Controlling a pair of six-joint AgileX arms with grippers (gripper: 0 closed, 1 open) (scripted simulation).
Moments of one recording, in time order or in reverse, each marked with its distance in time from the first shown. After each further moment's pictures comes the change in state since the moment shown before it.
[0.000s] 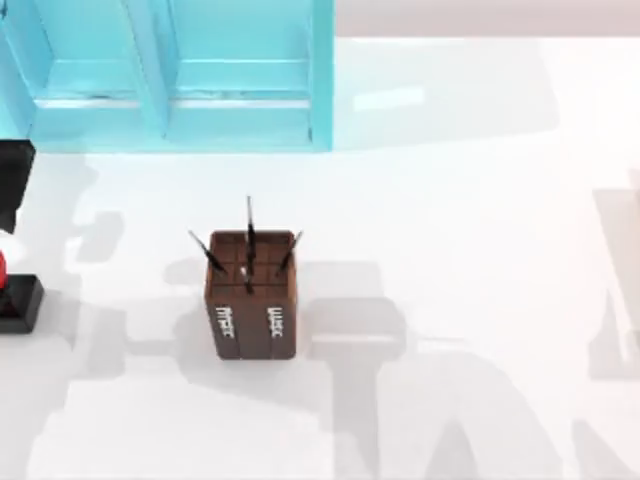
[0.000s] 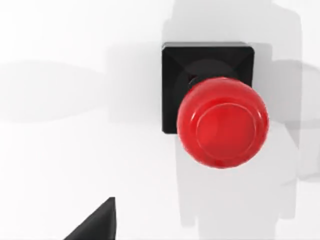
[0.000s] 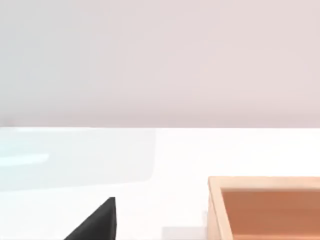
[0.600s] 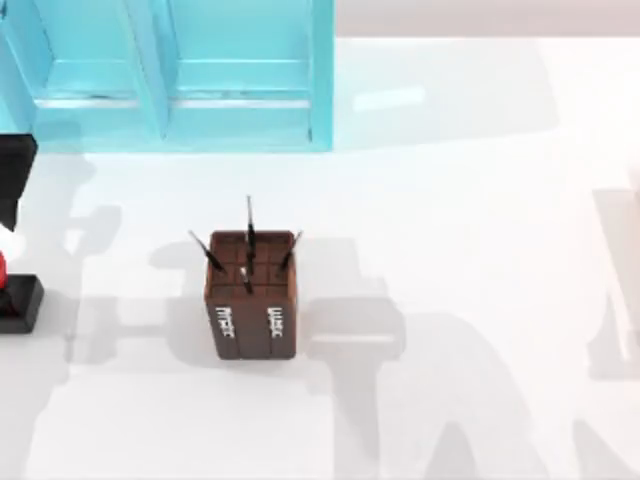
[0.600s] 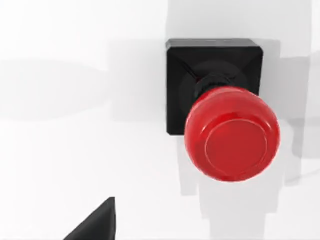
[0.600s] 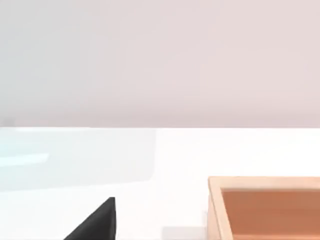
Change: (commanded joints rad) left arm 0.001 0.102 0.097 -0.070 -0.001 0.006; right arm 0.000 0.000 0.000 0.000 0.000 0.000
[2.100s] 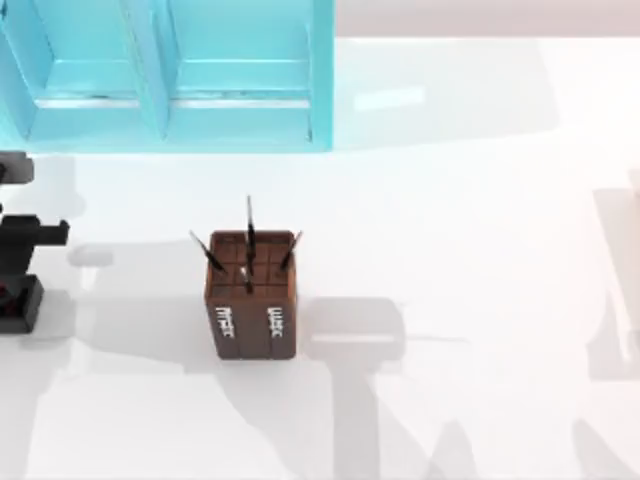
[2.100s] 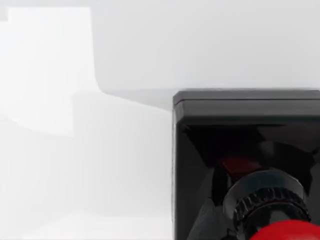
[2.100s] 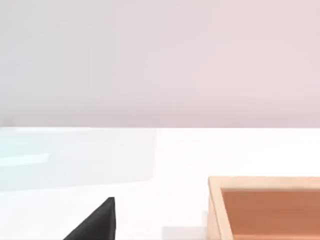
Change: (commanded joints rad) left arm 0.008 0.087 -0.292 0.377 0.000 0.005; right arm 0.000 0.000 0.000 0.000 0.000 0.000
